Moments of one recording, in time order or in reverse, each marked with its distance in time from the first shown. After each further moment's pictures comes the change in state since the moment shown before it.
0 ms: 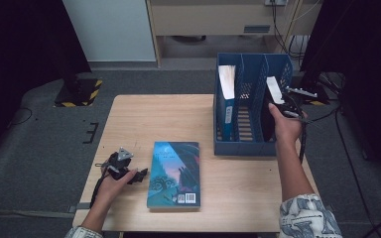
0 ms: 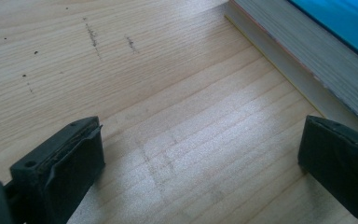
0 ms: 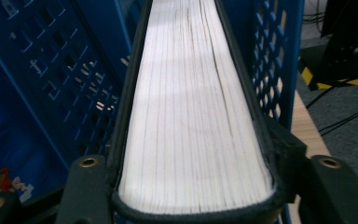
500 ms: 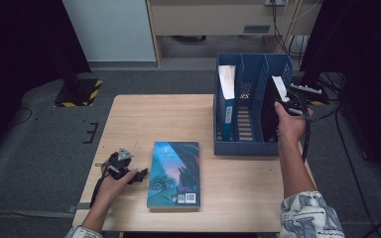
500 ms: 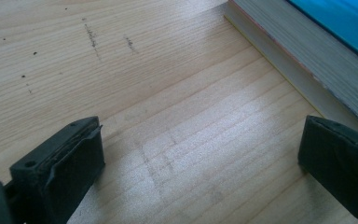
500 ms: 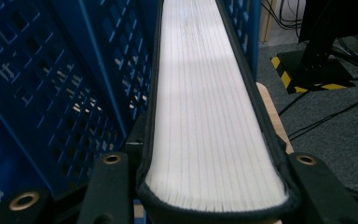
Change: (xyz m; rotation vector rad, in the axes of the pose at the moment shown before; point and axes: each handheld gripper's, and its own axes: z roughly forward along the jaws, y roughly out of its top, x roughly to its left) left arm 0.000 0.000 0.000 0.000 -0.001 0.001; right arm -0.010 0.013 -0.005 0.005 -0.059 -0.026
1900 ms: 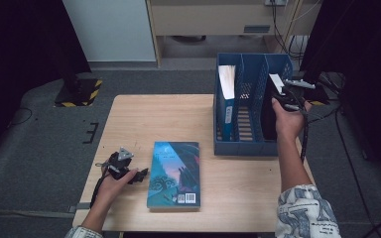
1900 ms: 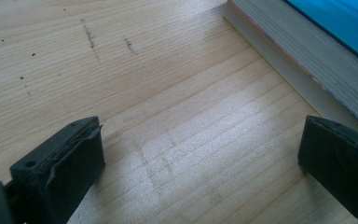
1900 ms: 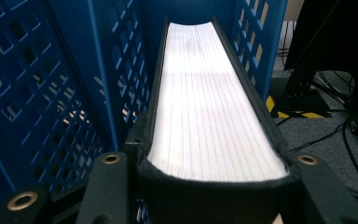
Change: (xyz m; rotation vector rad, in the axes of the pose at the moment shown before) left arm 0.000 0.001 0.001 -0.001 -0.002 0.001; right arm 0.010 0.007 0.008 -0.051 -0.038 -0.136
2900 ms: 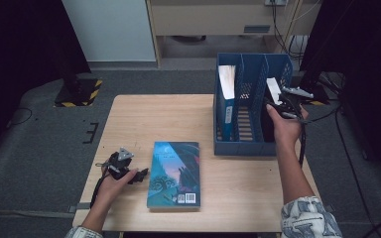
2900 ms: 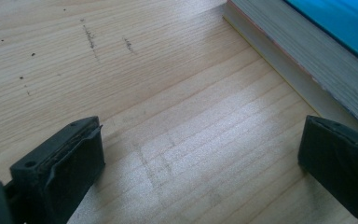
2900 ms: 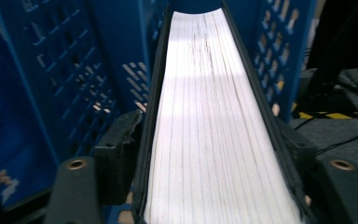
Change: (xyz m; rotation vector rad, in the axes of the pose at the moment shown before) left arm 0.000 0.000 0.000 0.000 0.001 -0.001; right arm 0.009 -0.020 -0.008 -0.022 0.099 0.044
